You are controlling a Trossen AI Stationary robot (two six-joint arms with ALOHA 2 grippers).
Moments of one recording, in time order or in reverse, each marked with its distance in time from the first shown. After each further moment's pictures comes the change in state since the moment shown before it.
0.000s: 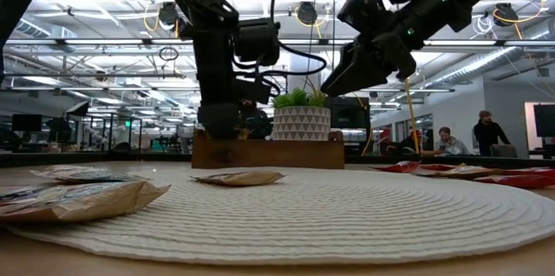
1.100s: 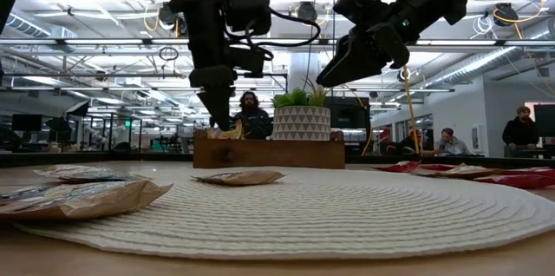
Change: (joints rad) left arm -0.017 -0.128 0.011 -0.063 0.052 -0.007; right arm 0.000 0.000 0.054 -0.051 0.000 -0.001
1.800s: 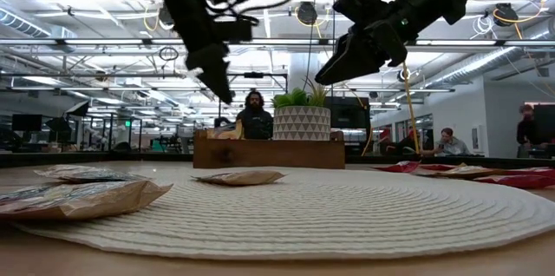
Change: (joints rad) left arm -0.023 -0.175 -0.113 0.170 -0.096 0.062; right arm 0.000 0.000 0.000 0.018 0.002 0.010
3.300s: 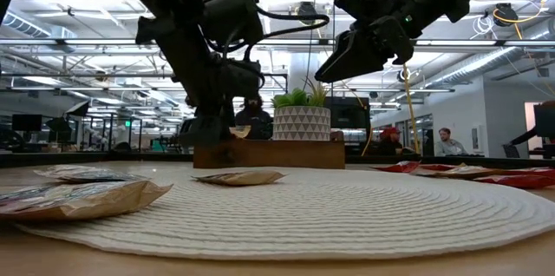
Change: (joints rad) left arm -0.207 0.210 -0.136 0.270 -0.578 0.180; right arm 0.034 0.000 0.000 -0.003 -0.003 -0.007
